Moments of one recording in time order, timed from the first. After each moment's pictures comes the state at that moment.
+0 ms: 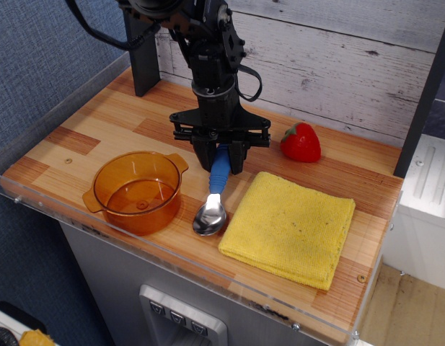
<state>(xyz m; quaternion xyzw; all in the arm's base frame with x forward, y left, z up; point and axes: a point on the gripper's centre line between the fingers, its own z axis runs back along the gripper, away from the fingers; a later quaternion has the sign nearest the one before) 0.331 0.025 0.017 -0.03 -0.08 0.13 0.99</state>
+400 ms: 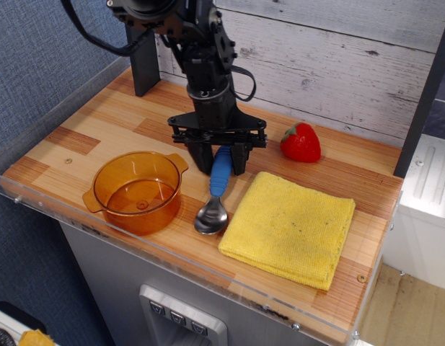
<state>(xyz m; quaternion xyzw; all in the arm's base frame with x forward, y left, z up) 0.332 0.031 0.013 -0.05 -0.08 0.13 0.99</state>
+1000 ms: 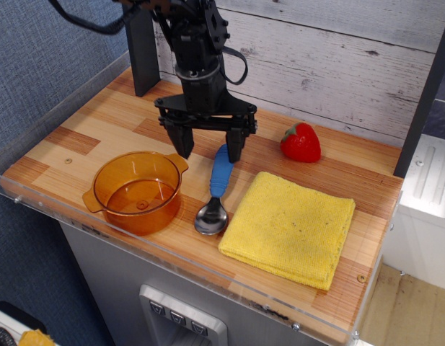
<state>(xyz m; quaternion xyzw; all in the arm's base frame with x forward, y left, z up) 0.324 0.038 0.042 -0.02 -0.08 0.12 0.99</state>
